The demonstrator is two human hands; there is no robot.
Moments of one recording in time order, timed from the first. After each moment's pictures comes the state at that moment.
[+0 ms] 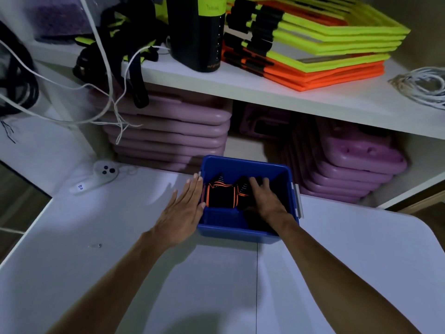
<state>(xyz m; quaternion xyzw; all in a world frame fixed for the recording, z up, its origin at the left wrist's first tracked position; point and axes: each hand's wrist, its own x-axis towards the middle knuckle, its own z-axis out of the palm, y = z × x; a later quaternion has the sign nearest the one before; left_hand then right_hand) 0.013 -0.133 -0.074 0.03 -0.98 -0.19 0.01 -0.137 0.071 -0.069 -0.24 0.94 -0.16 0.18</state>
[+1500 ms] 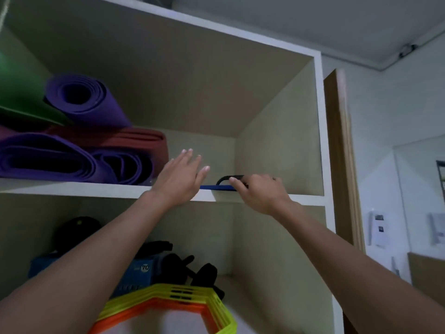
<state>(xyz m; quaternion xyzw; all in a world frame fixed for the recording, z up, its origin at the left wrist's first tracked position) -0.188 0.014 0.617 -0.12 -0.86 -0.04 0.49 -0.194 0.218 0.607 -0.15 0.89 -0.10 -0.41</state>
